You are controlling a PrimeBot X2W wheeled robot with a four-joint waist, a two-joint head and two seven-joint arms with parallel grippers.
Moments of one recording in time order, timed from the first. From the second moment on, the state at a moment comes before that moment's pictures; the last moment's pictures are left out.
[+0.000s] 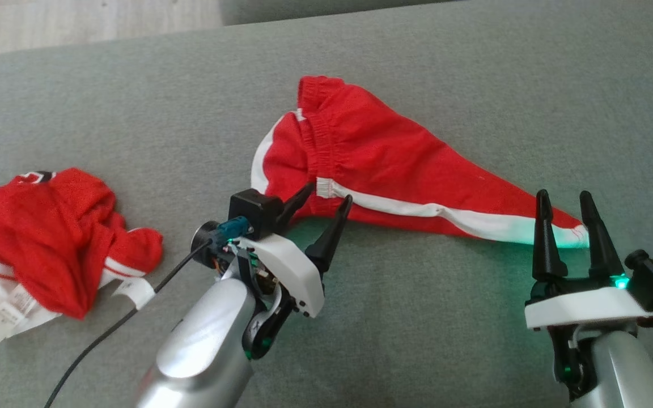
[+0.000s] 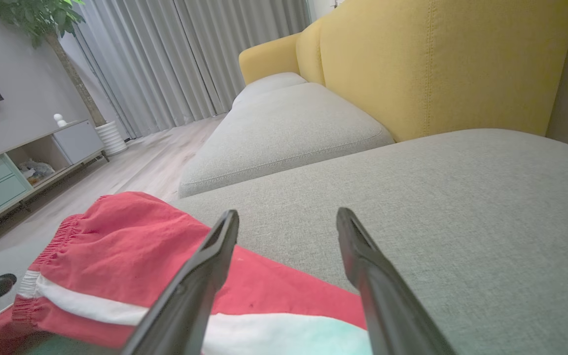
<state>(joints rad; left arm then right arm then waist) -0.47 0.05 -0.60 0.43 -0.49 -0.12 0.13 -0.10 -0.04 0.00 0.23 0.27 0.13 -0.25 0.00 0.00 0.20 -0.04</state>
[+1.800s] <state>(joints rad) -0.51 0.09 -0.75 0.34 -0.48 -0.08 0.06 -0.20 -0.04 -0.22 0.59 0.09 0.13 -0.15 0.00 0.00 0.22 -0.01</state>
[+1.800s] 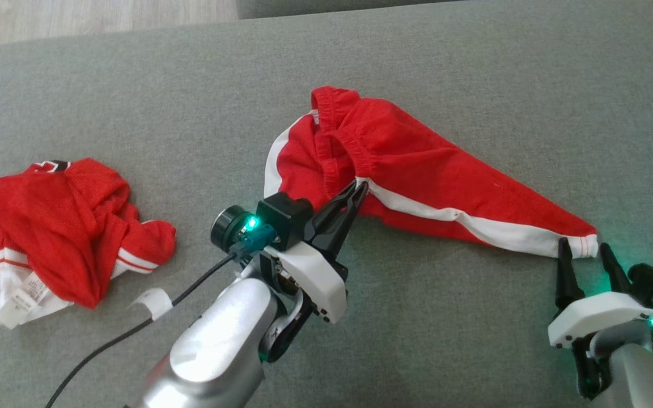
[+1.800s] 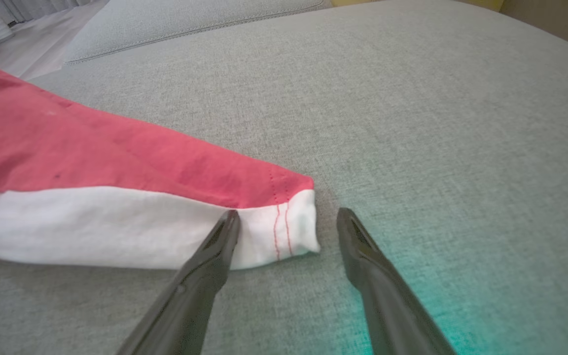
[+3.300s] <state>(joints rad) -0.79 0.25 -0.65 0.37 -0.51 -0.10 0.10 -0.55 -0.05 -0.01 0.29 0.34 0.13 -0.11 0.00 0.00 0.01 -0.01</state>
